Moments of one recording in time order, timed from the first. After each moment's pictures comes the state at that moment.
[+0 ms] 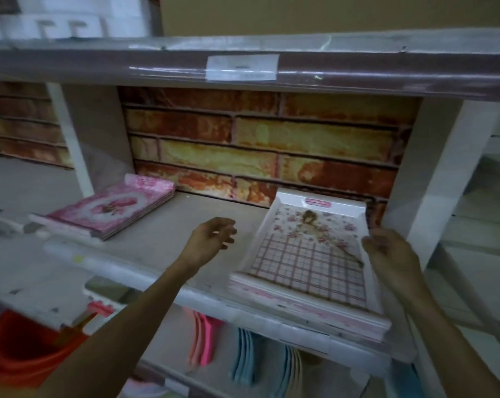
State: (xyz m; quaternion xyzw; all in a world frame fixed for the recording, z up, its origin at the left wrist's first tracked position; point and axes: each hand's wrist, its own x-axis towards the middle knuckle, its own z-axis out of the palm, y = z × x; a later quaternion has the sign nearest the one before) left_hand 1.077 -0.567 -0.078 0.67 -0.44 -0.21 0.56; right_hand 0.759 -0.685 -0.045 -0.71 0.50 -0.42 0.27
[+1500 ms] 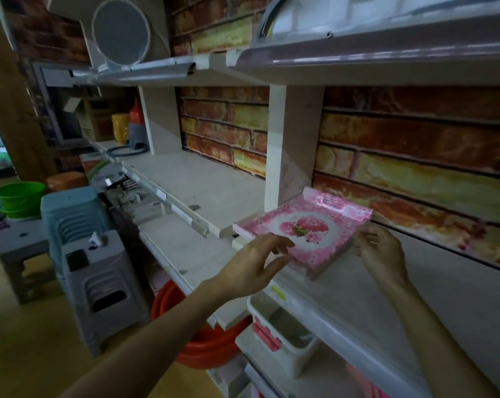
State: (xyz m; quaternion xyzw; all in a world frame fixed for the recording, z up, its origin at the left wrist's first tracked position) left_hand 1.423 -0.365 -0.086 0.71 -0.60 0.12 0.36; right_hand 1.306 -0.611 -0.094 -0.74 0.31 -0.39 0.45
